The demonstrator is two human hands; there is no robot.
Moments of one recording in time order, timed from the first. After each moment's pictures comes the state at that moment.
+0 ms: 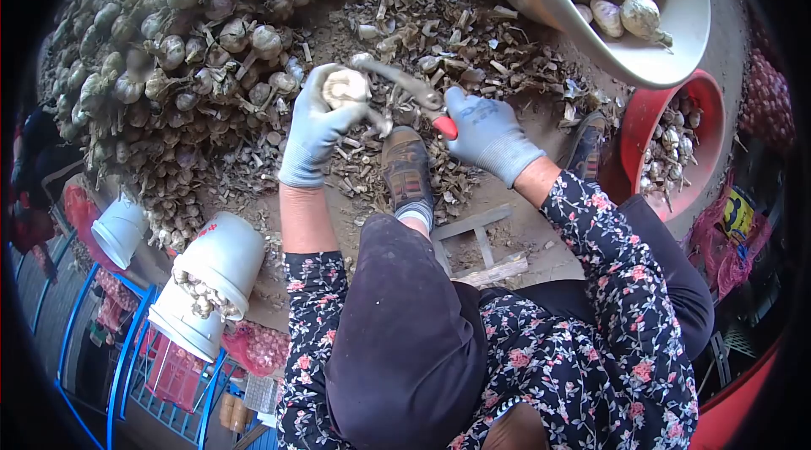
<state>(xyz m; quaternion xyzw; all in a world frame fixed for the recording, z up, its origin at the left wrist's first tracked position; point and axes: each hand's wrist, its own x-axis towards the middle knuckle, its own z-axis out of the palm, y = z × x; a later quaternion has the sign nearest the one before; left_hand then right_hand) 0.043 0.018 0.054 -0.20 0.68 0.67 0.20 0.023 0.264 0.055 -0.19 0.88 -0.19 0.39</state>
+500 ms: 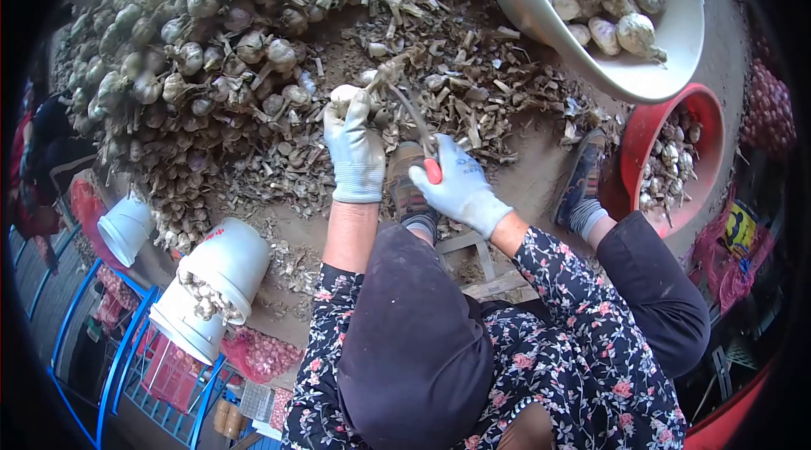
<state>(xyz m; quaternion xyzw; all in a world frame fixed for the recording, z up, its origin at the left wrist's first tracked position) 0.055 0.071 0.033 -0.37 0.44 0.81 -0.07 0.073 0.235 0.067 0.00 0.81 -0.37 0.45</state>
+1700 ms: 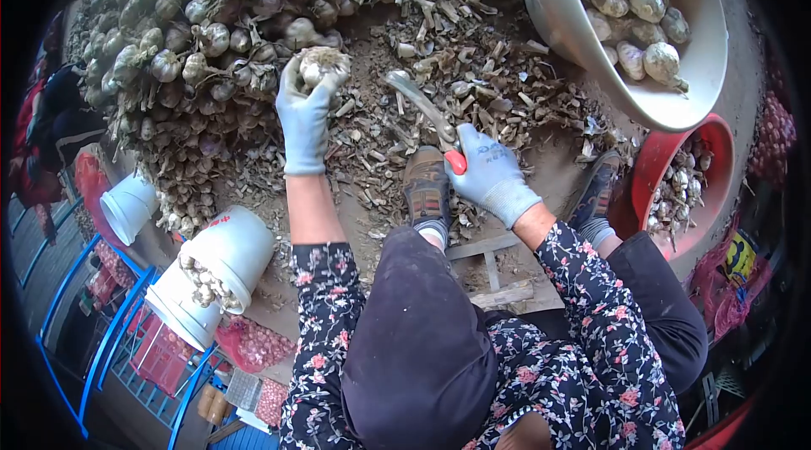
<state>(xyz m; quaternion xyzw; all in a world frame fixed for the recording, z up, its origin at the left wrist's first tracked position) 0.022 -0.021 0.048 -0.31 0.67 0.68 -0.05 0.041 0.240 0.061 -0.10 0.86 -0.26 0.43</state>
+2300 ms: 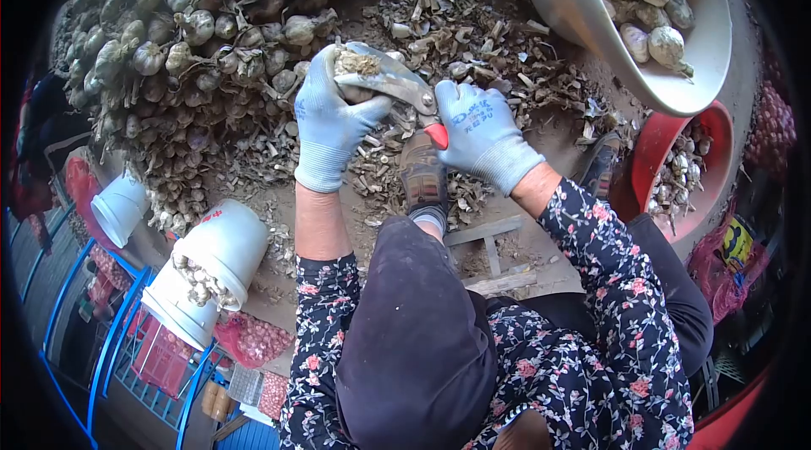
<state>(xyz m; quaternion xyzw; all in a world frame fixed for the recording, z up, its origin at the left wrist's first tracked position) 0.033 0.023 0.092 -0.15 0.87 0.47 0.01 0.011 0.218 0.069 -0.29 0.89 -0.16 0.31</state>
